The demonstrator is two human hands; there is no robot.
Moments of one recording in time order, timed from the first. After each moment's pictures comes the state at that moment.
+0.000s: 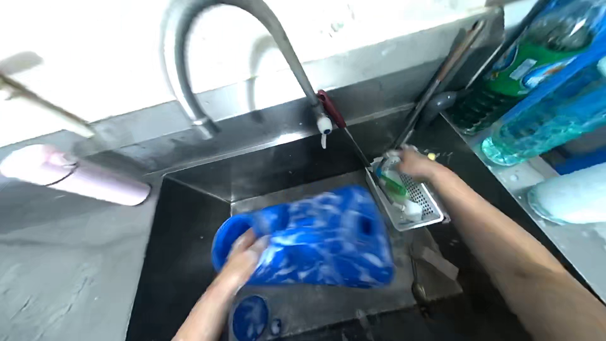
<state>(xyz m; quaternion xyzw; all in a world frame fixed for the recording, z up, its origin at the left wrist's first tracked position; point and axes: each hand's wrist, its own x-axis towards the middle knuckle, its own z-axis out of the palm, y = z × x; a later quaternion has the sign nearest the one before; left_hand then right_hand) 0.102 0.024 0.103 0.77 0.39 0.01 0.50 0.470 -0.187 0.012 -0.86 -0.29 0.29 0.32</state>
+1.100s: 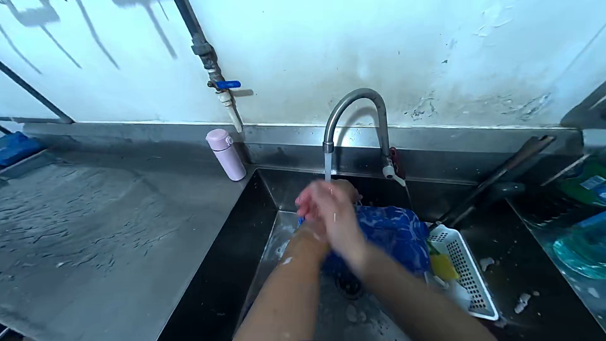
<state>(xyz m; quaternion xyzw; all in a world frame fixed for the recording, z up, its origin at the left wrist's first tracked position) 0.259 0.059 0.110 0.93 0.29 -0.19 0.10 0.186 -0.075 0.198 -0.45 -0.42 0.35 0.71</state>
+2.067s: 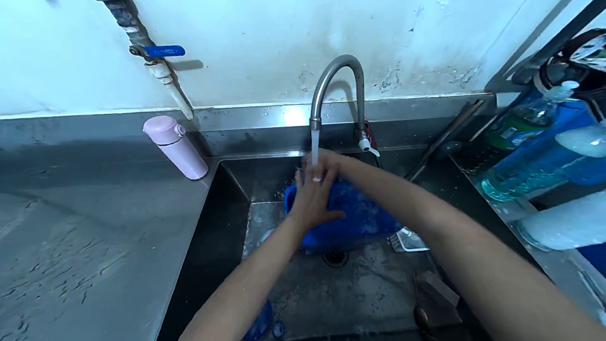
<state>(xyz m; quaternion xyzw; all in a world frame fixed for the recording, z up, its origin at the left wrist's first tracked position) 0.145 0.037 0.114 0.98 0.12 0.07 0.16 0.364 0.029 0.023 -0.55 -0.77 0.03 0.33</state>
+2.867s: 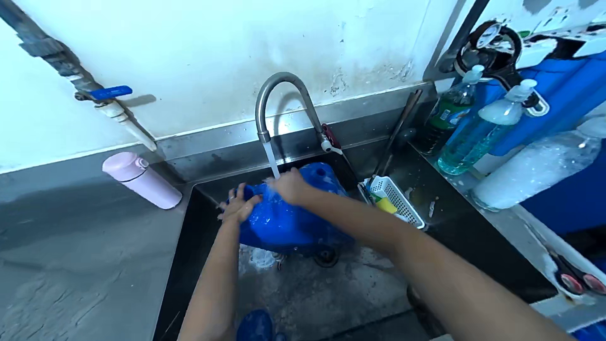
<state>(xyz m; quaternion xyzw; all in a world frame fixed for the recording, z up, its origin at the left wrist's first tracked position) 0.123 0.127 0.106 0.84 0.47 -0.03 0.28 0.243 -0.006 0.152 -0.79 -0.58 0.20 0.05</state>
